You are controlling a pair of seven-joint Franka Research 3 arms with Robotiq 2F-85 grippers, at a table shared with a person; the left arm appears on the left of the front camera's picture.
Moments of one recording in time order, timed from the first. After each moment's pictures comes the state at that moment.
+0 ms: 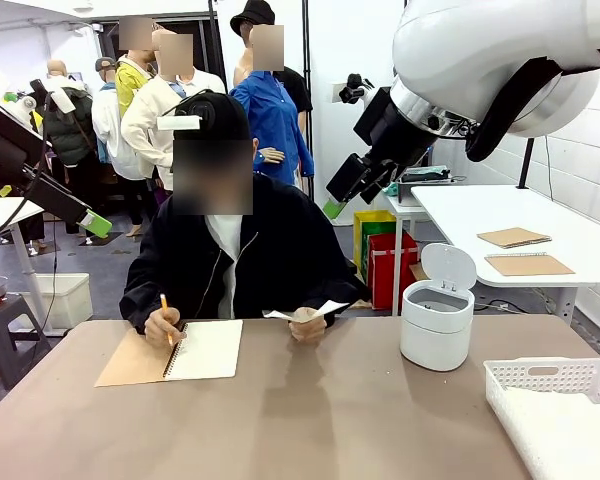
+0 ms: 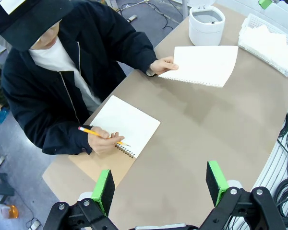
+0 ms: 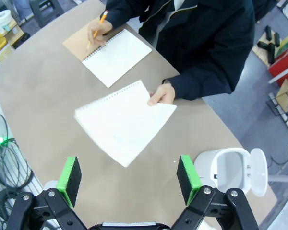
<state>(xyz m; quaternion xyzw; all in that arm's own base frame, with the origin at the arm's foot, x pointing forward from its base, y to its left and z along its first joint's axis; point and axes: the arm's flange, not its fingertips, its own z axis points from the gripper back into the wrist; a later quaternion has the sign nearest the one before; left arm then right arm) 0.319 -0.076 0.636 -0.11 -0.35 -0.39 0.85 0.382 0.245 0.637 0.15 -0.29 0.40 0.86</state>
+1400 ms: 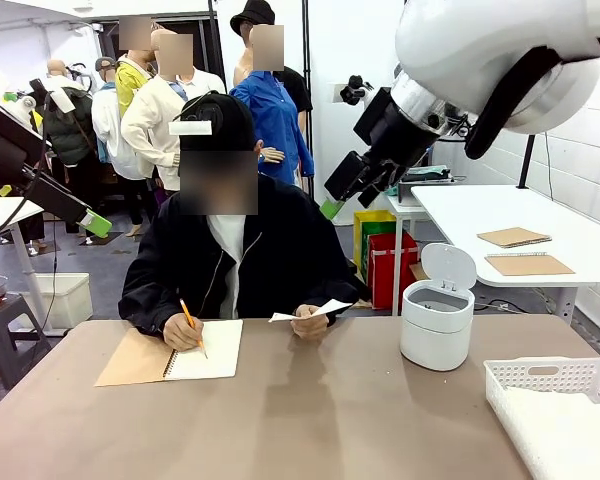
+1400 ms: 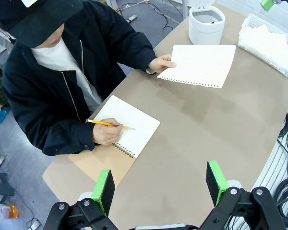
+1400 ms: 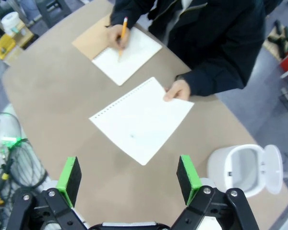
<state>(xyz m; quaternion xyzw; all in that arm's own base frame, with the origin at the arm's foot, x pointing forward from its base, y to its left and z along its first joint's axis) 0.319 -0.076 0.636 -0.11 -0.35 -0.39 0.85 0.390 0.244 0.634 0.19 -0.25 0.38 0.87</state>
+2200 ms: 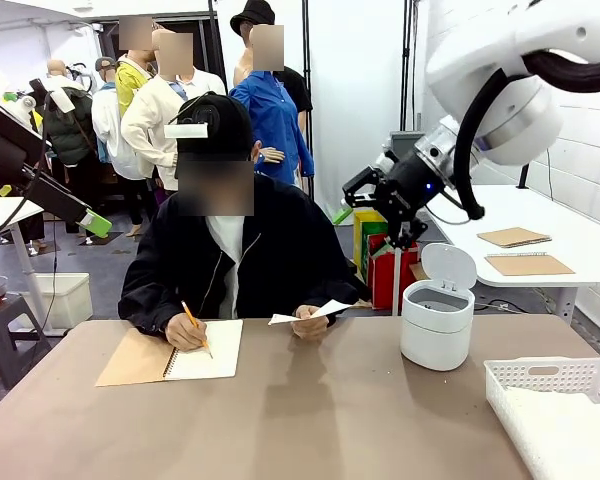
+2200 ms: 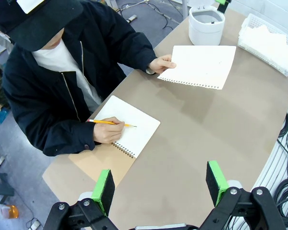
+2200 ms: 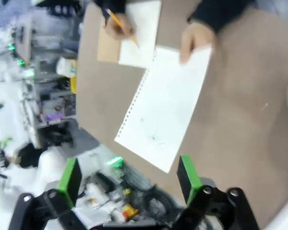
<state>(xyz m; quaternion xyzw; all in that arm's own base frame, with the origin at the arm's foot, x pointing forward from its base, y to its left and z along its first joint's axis) 0.319 -0.076 0.636 -0.11 -0.35 -0.39 0.85 0.508 0.191 0.540 0.40 0.00 0.04 0.91</state>
